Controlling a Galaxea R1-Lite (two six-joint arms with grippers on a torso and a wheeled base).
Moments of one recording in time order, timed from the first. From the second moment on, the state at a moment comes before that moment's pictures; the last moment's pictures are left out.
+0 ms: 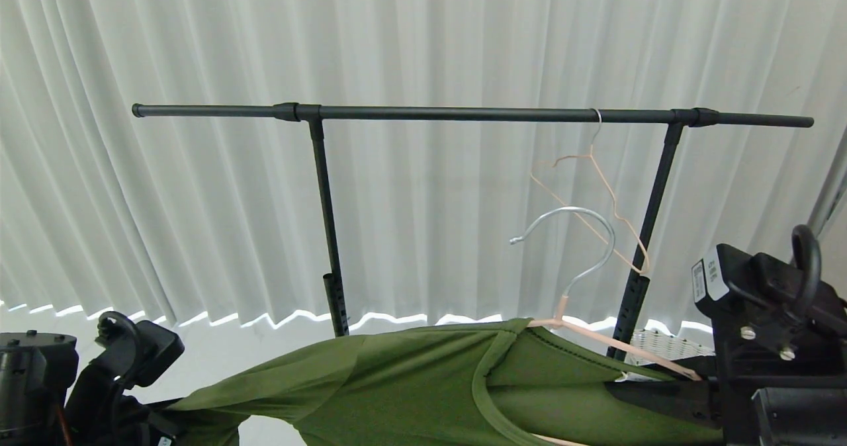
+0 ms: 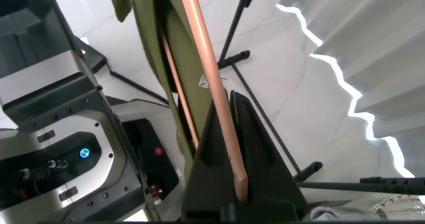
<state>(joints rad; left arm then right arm) -0.06 1.23 -0.25 -0.23 0.02 0.35 0.85 1.24 -0.79 0.12 0.20 -0.14</state>
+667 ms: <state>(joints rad) -0.10 1.23 -0.25 -0.25 -0.02 0.33 0.82 1.24 -0.79 0.13 0.20 -0.13</state>
